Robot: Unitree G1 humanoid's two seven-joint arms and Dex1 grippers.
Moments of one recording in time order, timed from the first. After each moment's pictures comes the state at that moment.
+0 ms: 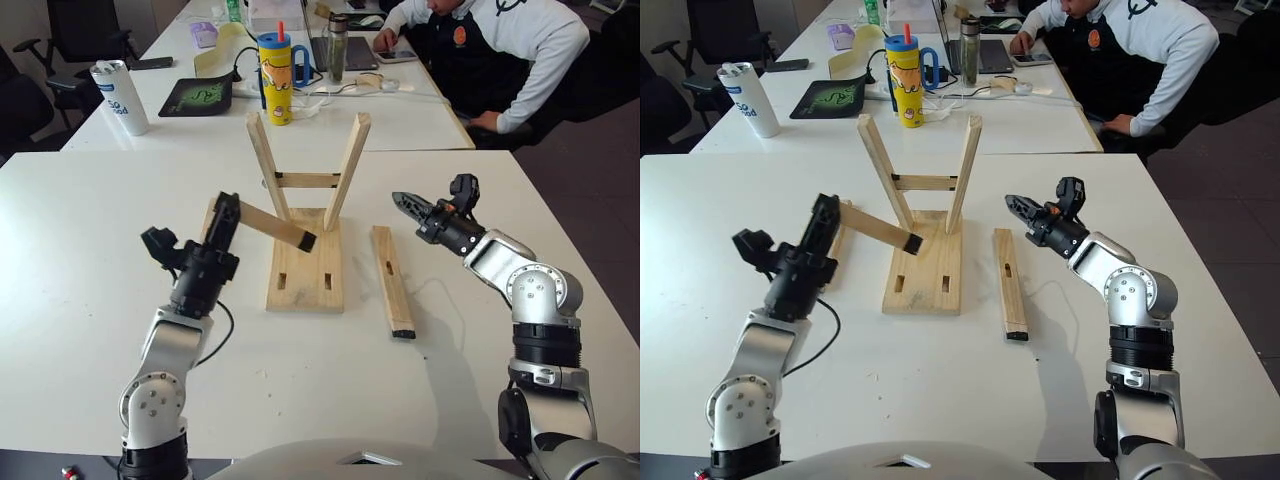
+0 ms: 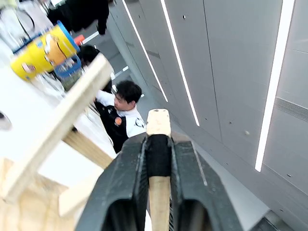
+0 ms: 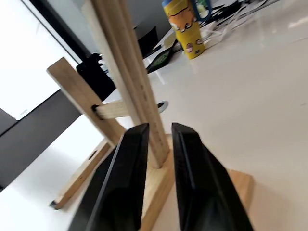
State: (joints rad) left arm 0.06 0.12 0.22 -0.49 -1.28 0.34 -0.14; right arm -0.39 -0.38 -0.18 0.03 0.73 0.68 0.31
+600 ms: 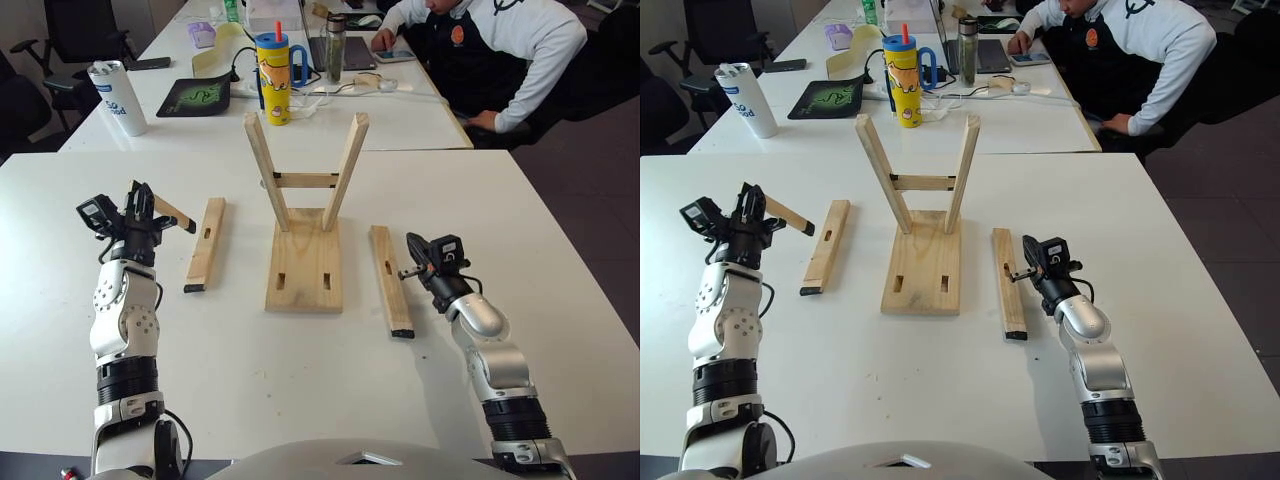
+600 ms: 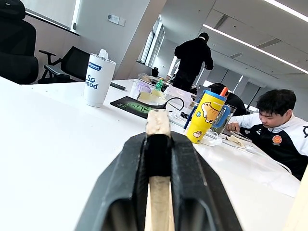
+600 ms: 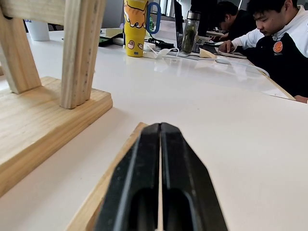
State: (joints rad) left arm -0.28 0.30 0.36 0.20 -0.57 0.06 -0.16; right arm -0.03 -0.28 0.02 -0.03 0.16 0.08 0.25
